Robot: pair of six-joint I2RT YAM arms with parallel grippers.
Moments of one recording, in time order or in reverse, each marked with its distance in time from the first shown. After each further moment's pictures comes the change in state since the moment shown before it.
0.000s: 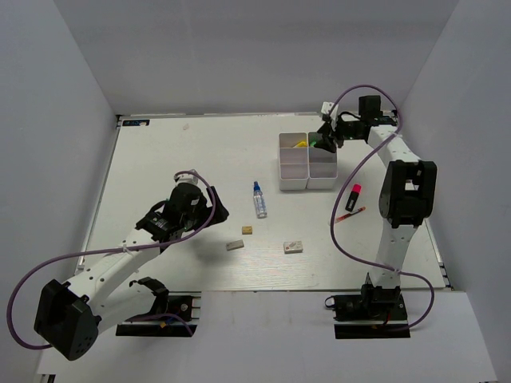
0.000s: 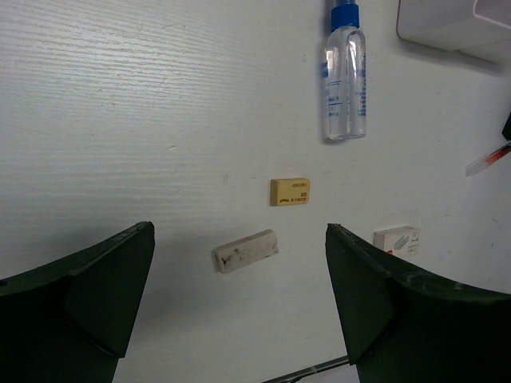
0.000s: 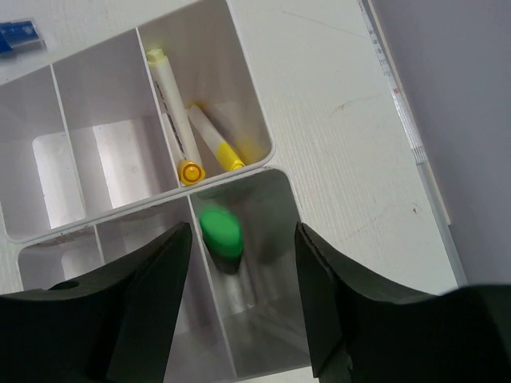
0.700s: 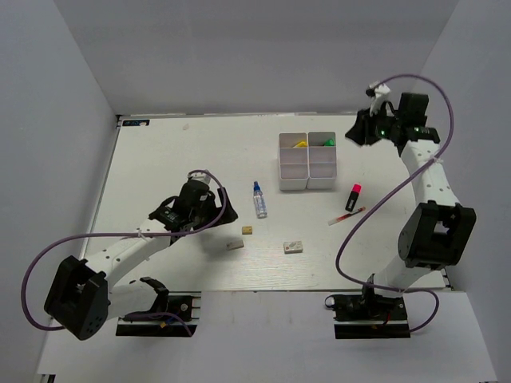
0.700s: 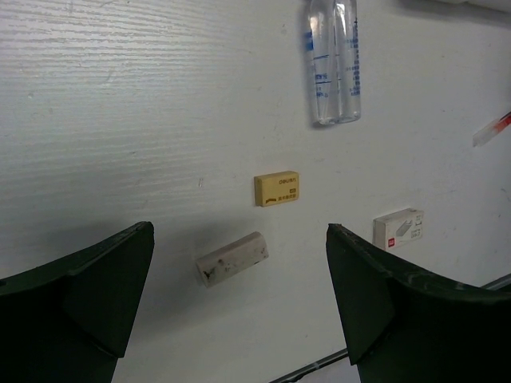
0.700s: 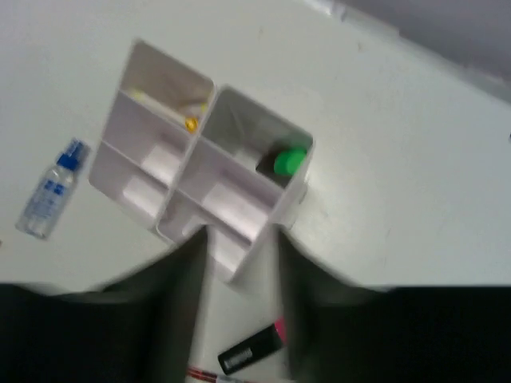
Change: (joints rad) left arm 0.000 0.153 0.000 0.113 0.109 0.039; right arm -0.113 -0.428 -0.181 0.042 0.248 0.715
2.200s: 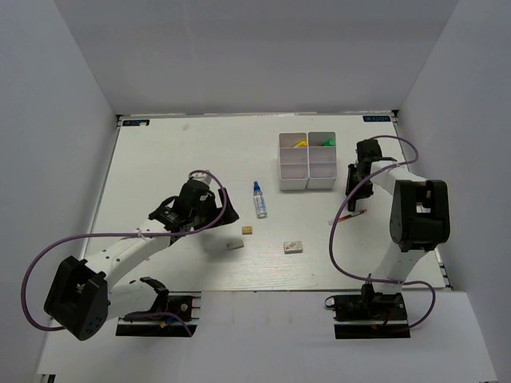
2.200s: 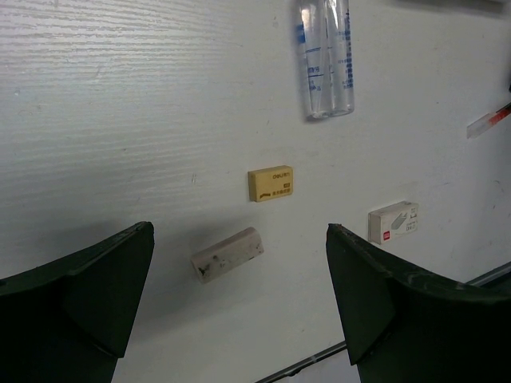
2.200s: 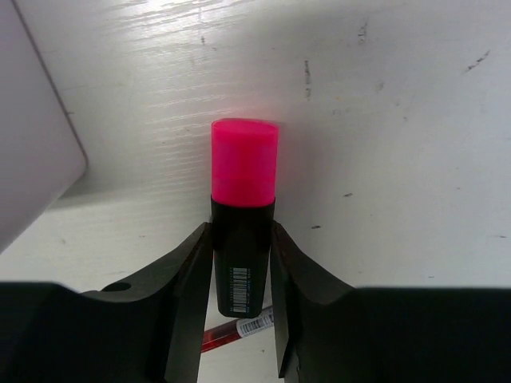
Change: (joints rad) left arm 0.000 -0.002 0.000 0.002 0.034 0.005; right arm 0.105 0.145 -0.426 -0.026 0.769 0.507
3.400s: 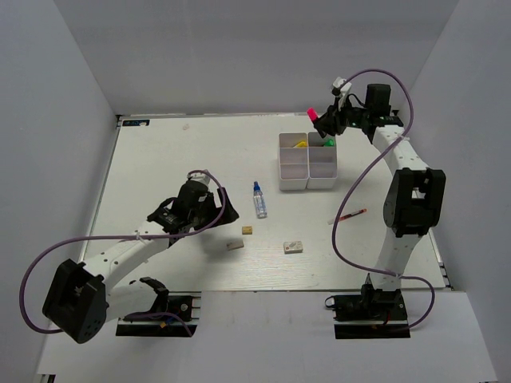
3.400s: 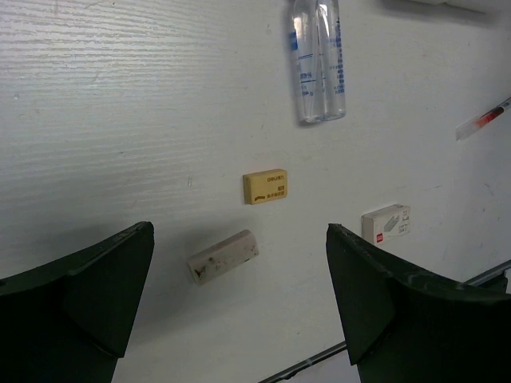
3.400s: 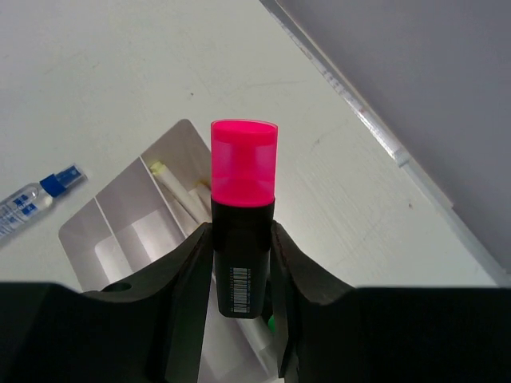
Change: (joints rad) left arm 0.000 -0.021 -0.013 0.018 -0.005 -0.010; right arm 0.010 0.153 0.554 0.234 -0.985 -0.647
